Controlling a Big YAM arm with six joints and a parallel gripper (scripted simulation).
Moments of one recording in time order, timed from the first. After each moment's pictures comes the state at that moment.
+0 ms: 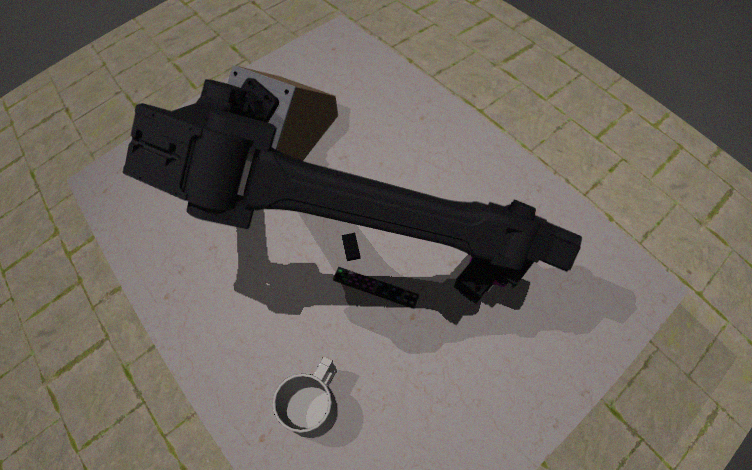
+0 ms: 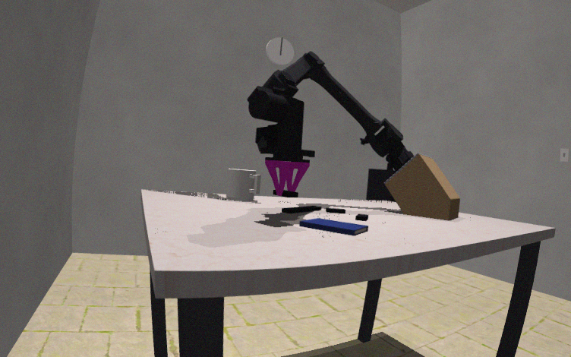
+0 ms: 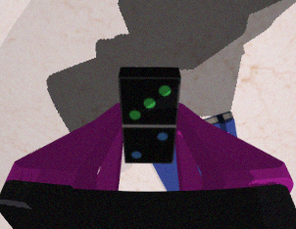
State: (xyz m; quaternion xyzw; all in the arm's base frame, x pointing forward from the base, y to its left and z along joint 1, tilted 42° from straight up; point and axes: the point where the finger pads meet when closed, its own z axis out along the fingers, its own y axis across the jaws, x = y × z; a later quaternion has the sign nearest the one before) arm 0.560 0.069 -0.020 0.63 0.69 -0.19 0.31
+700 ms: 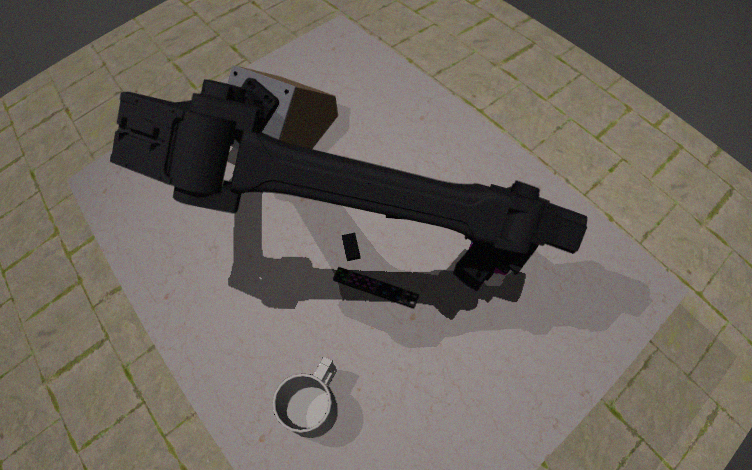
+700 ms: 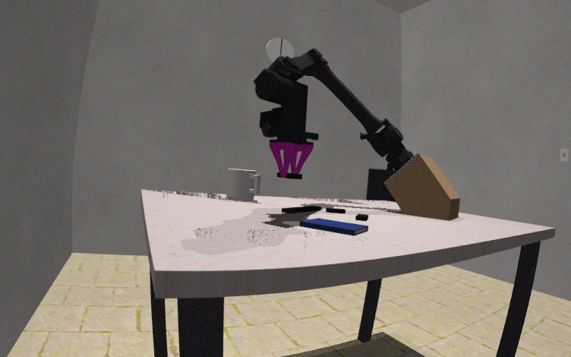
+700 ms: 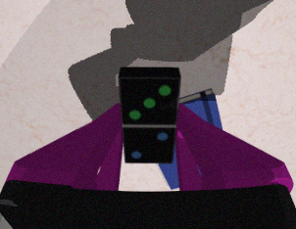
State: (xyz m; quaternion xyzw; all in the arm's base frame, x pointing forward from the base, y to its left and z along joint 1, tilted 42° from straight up) arm 0.545 0.093 0.008 0.63 0.69 -0.19 0.31
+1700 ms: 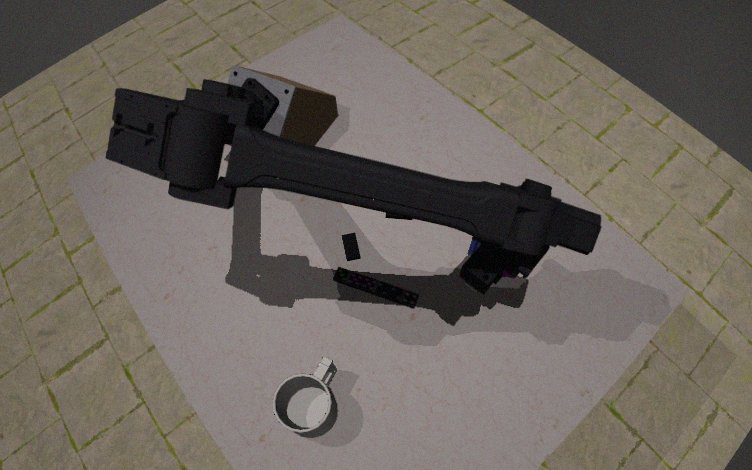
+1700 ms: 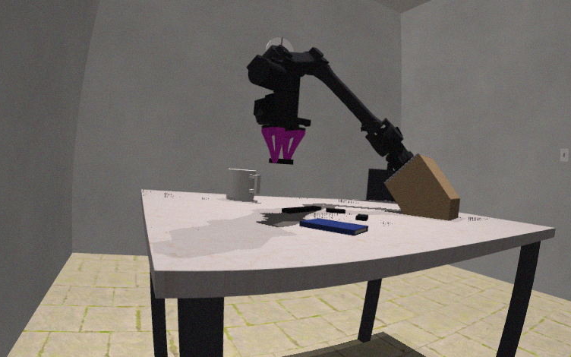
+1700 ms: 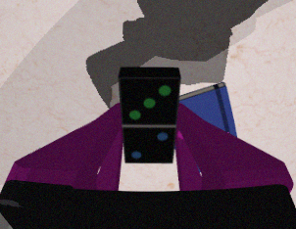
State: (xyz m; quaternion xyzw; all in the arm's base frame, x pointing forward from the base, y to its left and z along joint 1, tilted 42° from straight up) arm 0.557 0.106 0.039 0.64 0.68 -0.18 0.31
